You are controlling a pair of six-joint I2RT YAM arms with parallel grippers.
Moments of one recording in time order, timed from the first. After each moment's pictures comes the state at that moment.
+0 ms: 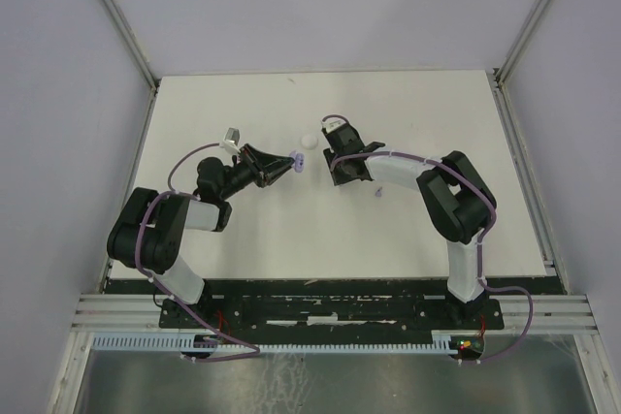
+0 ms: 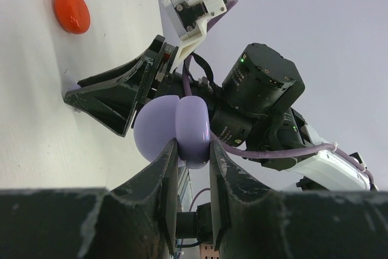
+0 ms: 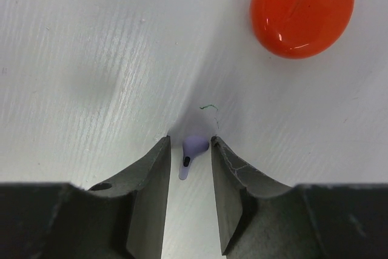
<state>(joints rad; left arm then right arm) -0.21 1.63 0.46 1.18 0.68 -1.36 0.65 2.00 1.31 -0.28 0.16 0.22</state>
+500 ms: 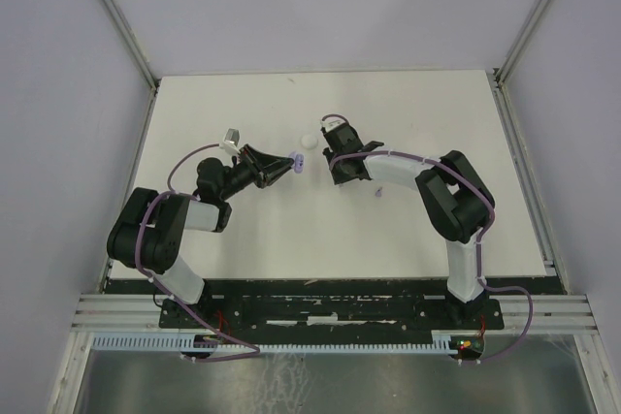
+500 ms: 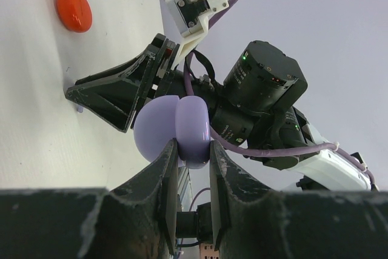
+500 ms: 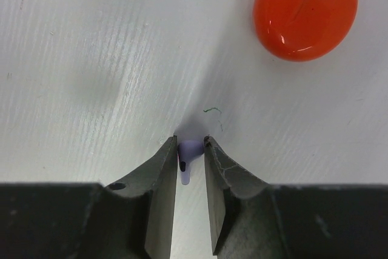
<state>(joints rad) -0.21 1.63 0.45 1.19 0.68 -1.37 0.65 2.01 1.33 -0.29 0.16 0.24</state>
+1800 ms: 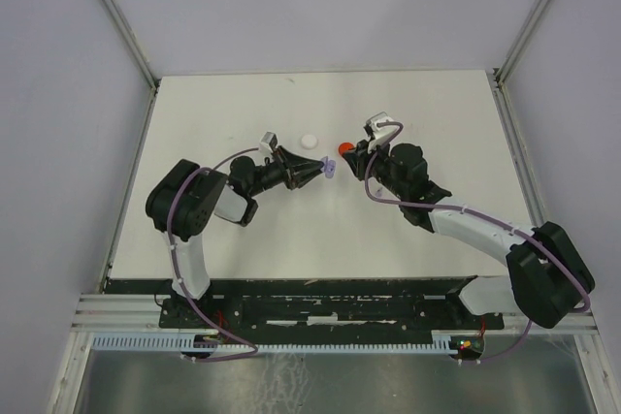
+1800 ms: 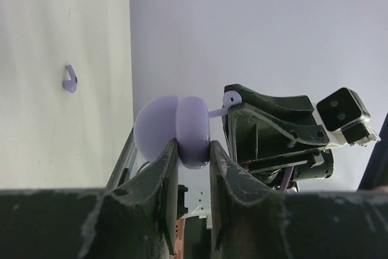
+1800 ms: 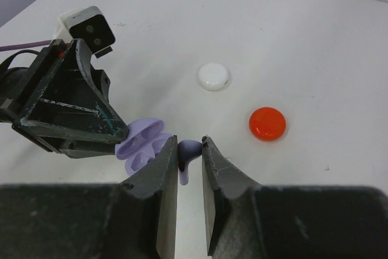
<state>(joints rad) -0.39 1.93 0.60 1.38 0.69 -1.64 0.61 1.33 0.71 0.46 -0.02 0.13</state>
